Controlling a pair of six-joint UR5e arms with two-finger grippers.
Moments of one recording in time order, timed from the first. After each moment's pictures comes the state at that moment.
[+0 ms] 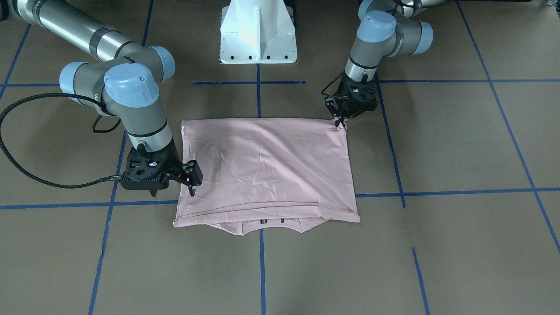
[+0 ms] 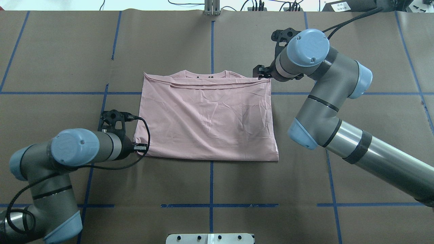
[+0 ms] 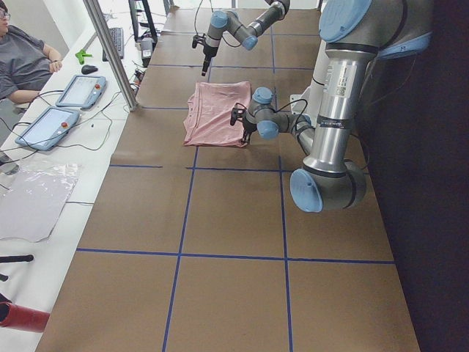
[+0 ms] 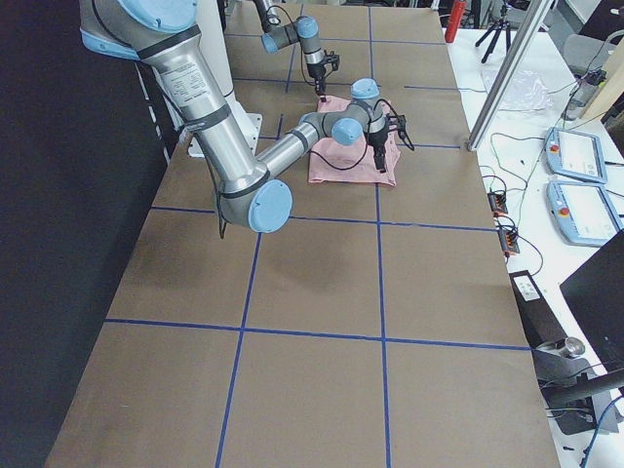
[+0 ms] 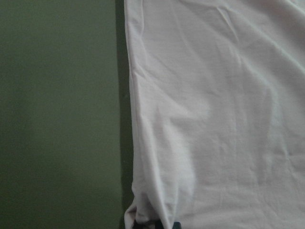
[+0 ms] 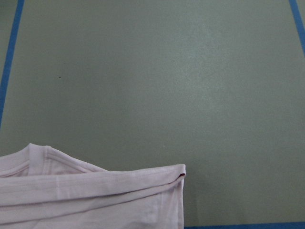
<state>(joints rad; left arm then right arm) -0.46 -1.81 -1.83 -2.01 -1.65 -1.17 0.73 -0.98 1.54 -1.31 1.76 1.12</state>
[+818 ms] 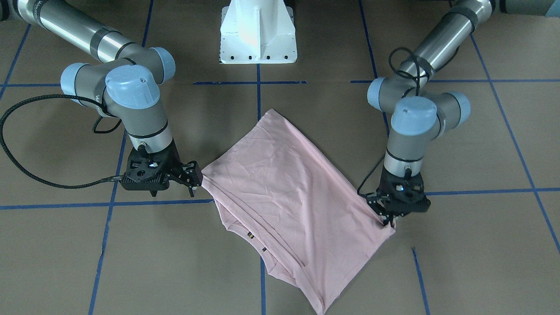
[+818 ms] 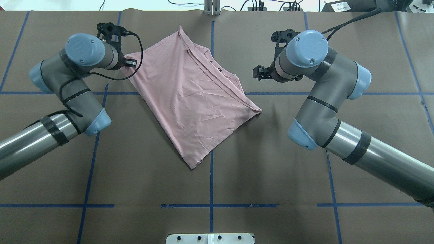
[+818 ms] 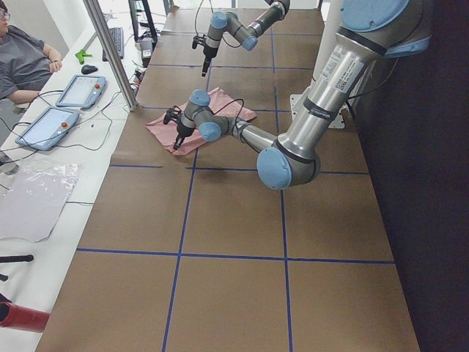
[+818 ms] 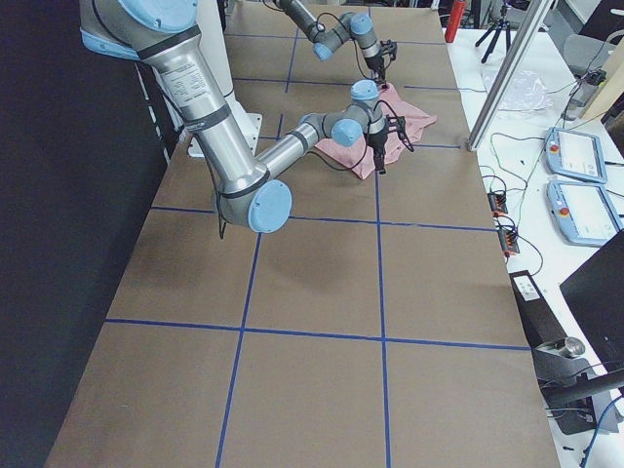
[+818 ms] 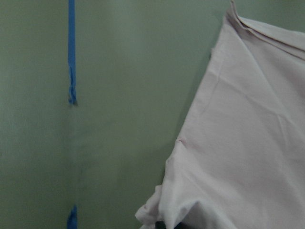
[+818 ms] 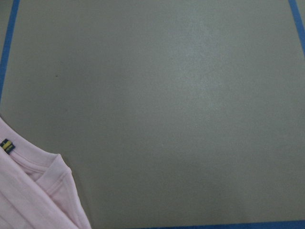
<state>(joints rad) -0.83 -2.21 -1.18 -2.20 -1.65 -0.82 0.73 -0.98 1.54 -1.31 1.76 1.13</state>
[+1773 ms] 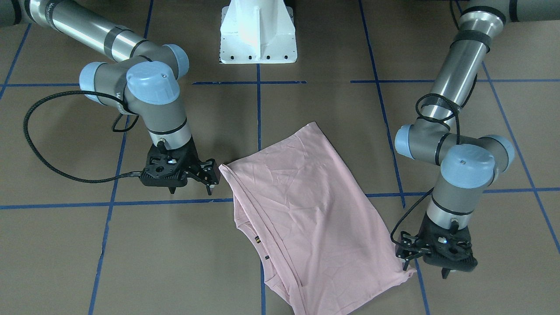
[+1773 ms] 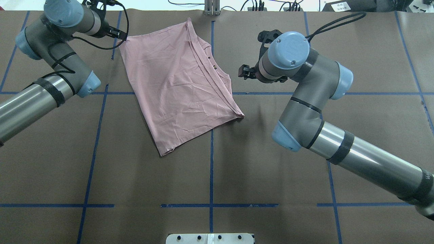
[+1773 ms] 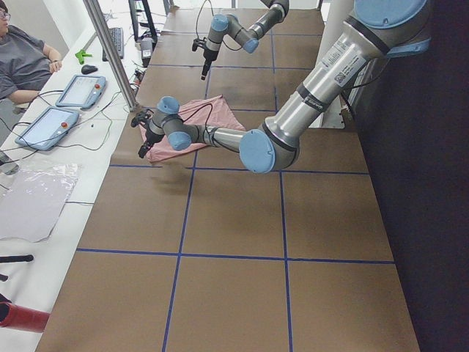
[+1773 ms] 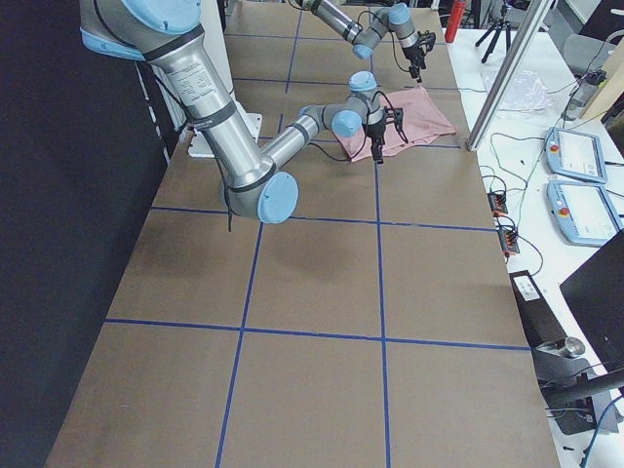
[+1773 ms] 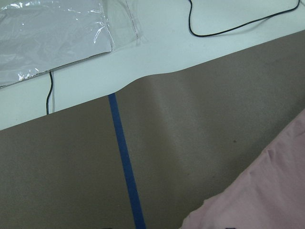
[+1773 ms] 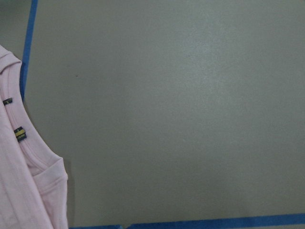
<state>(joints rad) -0.98 -2.31 -0.93 -2.39 -1.78 -0.58 0.68 -0.87 1.46 -1.31 1.72 1.26</state>
